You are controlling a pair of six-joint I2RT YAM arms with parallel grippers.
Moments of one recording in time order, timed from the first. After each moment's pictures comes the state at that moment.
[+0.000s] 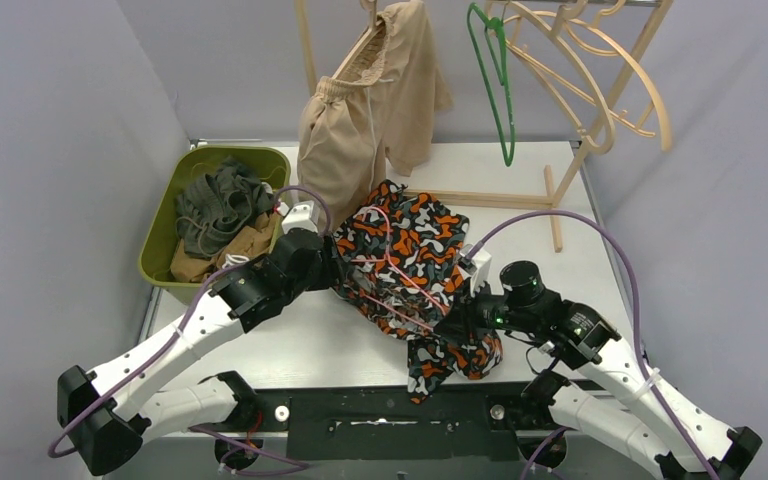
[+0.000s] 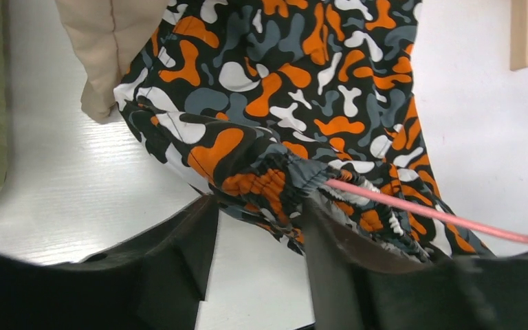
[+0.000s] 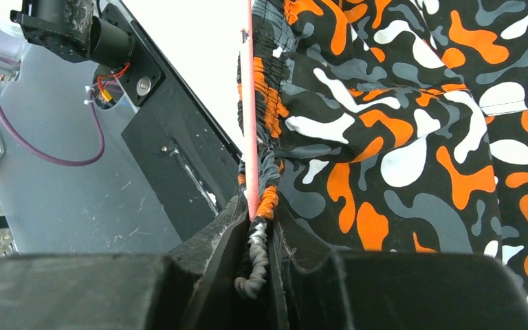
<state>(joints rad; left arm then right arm) -0.79 1.03 0.91 -0.53 -0.32 -0.75 0.74 0.70 0.75 -0.65 -0.40 0.31</state>
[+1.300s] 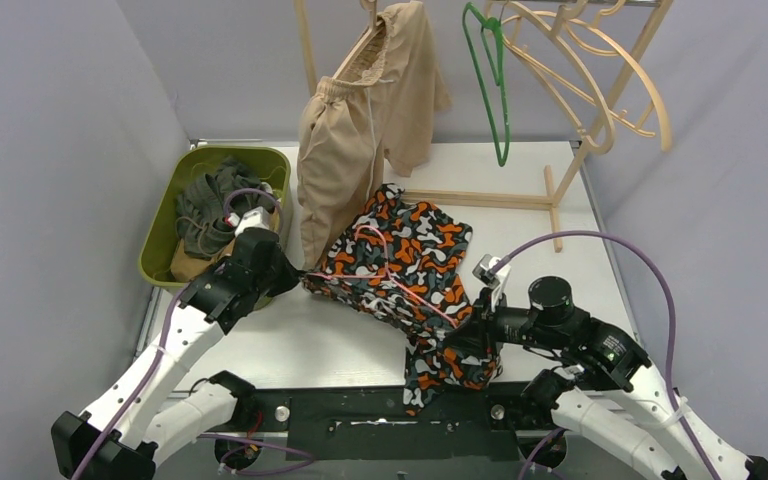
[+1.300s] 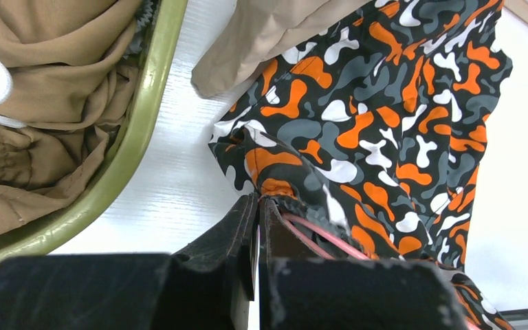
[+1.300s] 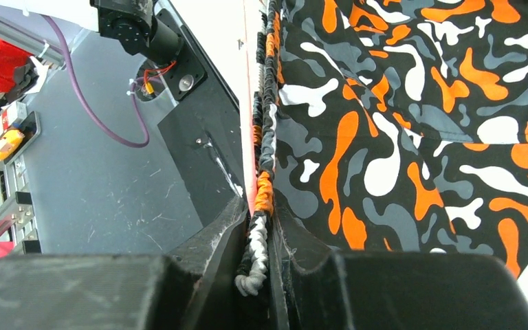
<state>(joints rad) -0.48 0.93 0.83 -0.68 -0.23 -0.77 0.75 0.54 0.77 -0.72 -0.47 0.31</state>
